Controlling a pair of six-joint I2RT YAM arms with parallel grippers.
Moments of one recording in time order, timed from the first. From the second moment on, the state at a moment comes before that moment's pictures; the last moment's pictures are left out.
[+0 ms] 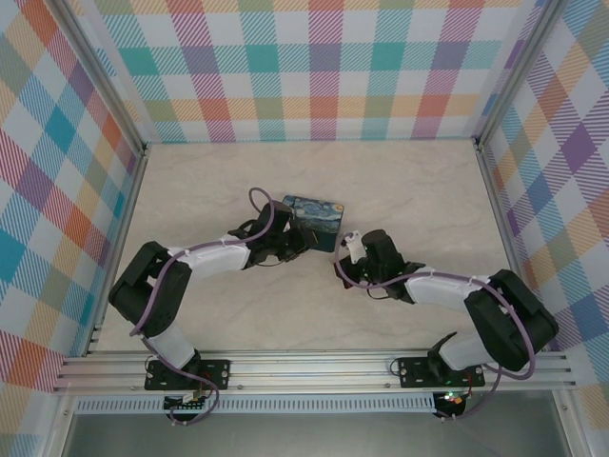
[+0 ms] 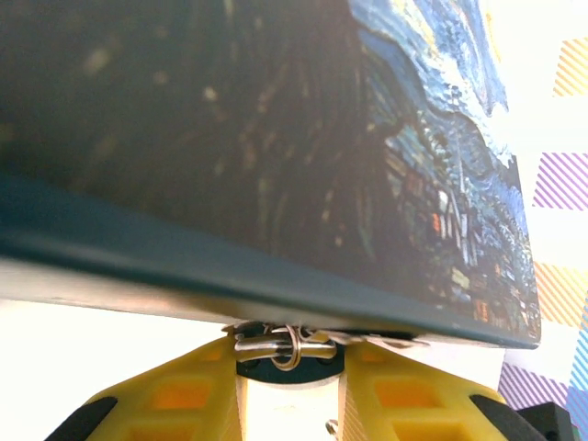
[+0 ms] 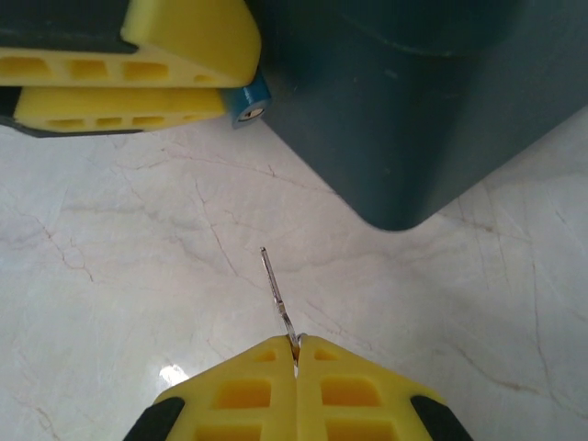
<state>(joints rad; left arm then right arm) -0.64 1.66 0.93 -0.03 0.27 -1.05 0.64 1.41 0.52 0.19 -0.26 0.20</state>
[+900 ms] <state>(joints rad) -0.64 1.63 0.95 -0.08 0.27 -1.10 0.67 1.52 0.64 0.24 -0.23 0.15</state>
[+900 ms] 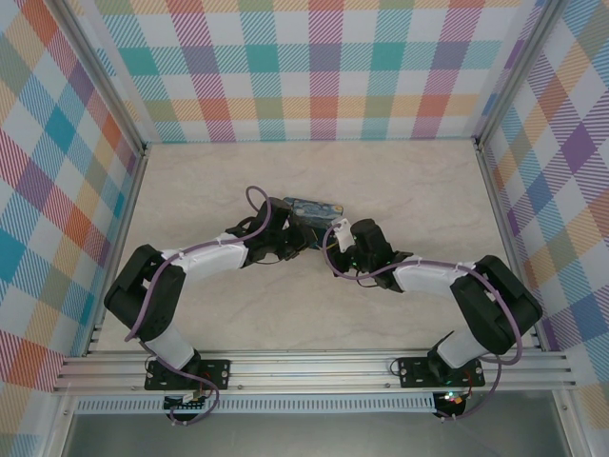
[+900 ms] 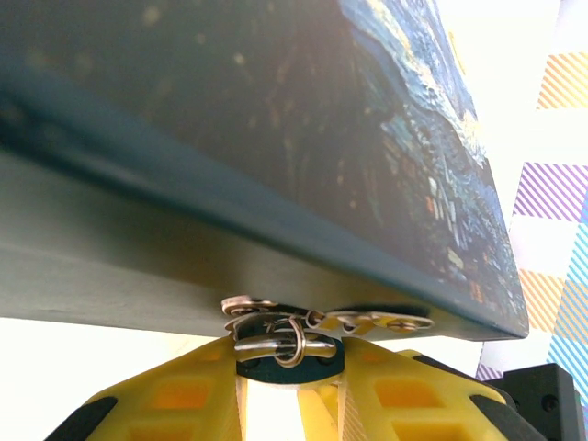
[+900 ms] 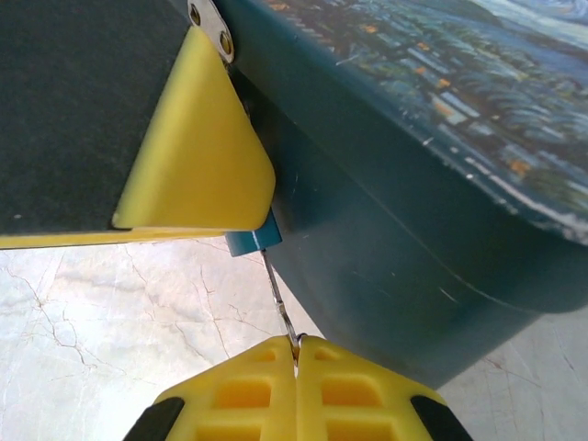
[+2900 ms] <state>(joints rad) -0.64 1.61 0.97 -0.11 0.24 -1.10 0.66 1.57 0.64 0.39 -0.29 0.20</state>
